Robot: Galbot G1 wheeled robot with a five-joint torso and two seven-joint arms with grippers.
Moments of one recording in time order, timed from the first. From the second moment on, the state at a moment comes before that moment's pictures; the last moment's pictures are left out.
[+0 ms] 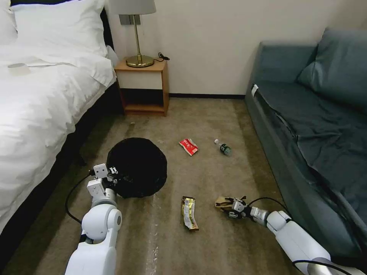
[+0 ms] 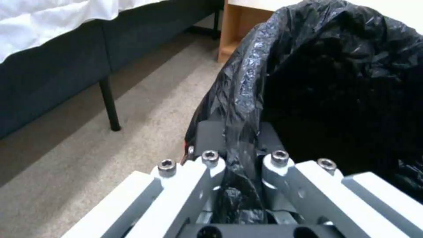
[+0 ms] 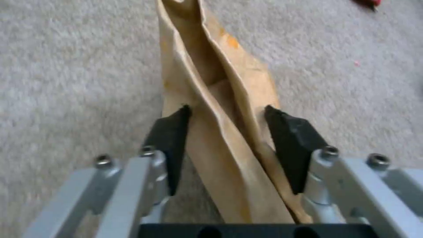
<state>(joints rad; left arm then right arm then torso) 1.22 -1.47 -0.58 -1.90 -0.23 0.35 -0.30 -0.72 1.12 0.07 0.59 -0.24 0.57 -0.50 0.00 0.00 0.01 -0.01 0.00</state>
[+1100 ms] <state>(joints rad) 1.24 -1.48 -0.57 -1.90 -0.25 0.35 -0.31 -0.77 1.17 0.11 0.84 0.10 0.54 -0.32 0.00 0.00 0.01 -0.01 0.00</state>
